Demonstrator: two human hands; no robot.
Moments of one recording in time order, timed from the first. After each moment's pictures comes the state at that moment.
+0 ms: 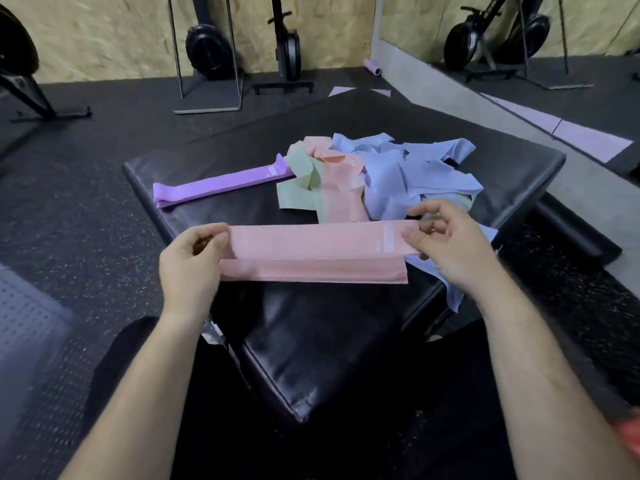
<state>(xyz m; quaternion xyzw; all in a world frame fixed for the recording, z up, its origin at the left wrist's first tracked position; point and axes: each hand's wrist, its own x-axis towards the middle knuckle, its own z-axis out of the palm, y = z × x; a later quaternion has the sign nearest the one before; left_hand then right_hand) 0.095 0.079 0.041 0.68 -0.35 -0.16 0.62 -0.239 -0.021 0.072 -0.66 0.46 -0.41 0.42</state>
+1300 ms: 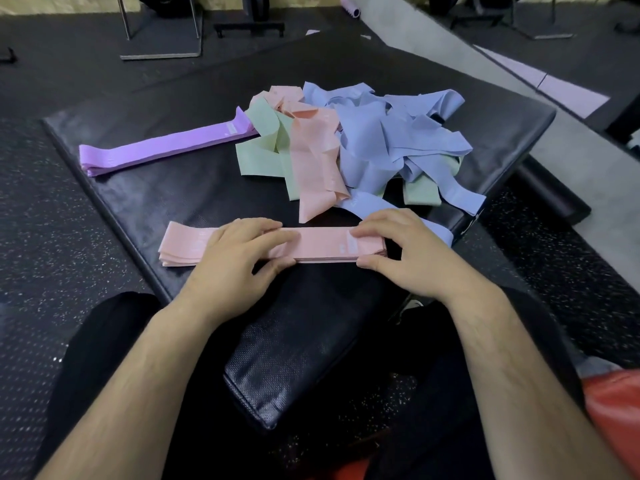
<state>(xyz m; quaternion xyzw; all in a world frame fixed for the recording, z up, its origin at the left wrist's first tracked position) 0.044 0.050 0.000 0.60 -0.76 -0.03 0.24 -0.241 -0.026 0.022 -0.84 0.43 -0.21 0.25</state>
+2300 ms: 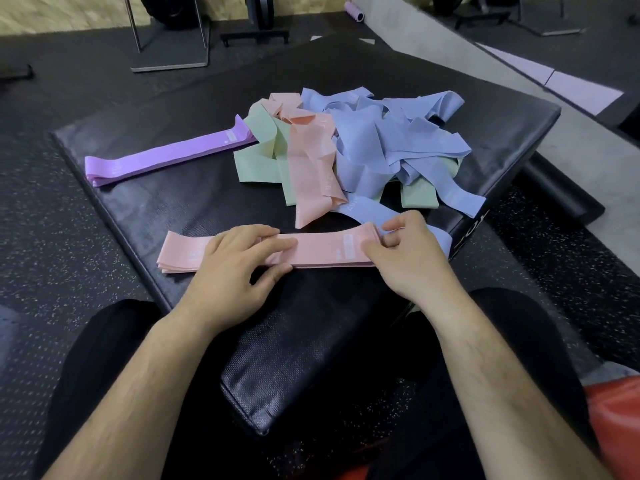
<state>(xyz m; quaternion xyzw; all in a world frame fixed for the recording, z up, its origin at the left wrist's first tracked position) 0.040 0.053 -0.002 0.62 -0.75 -0.03 0.23 -0.219 -0.003 0.041 -0.61 0.64 -0.28 0.37</state>
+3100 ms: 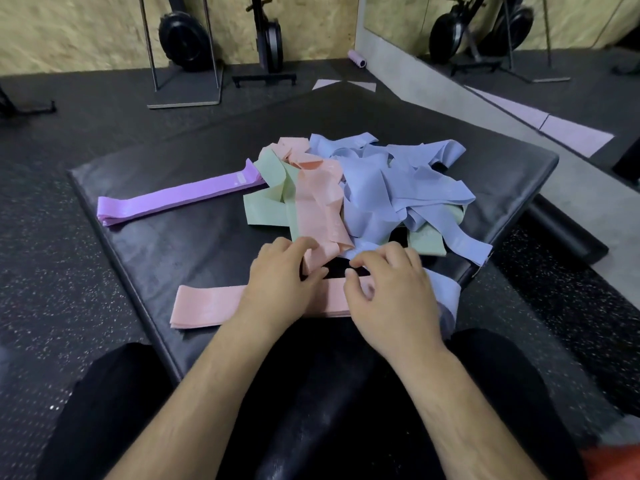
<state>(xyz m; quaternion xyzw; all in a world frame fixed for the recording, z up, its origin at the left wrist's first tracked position) -0.013 -0.005 0.027 0.71 -0.65 -0.09 0.27 -0.183 -0.007 0.027 -0.76 0.56 -0.34 0.03</state>
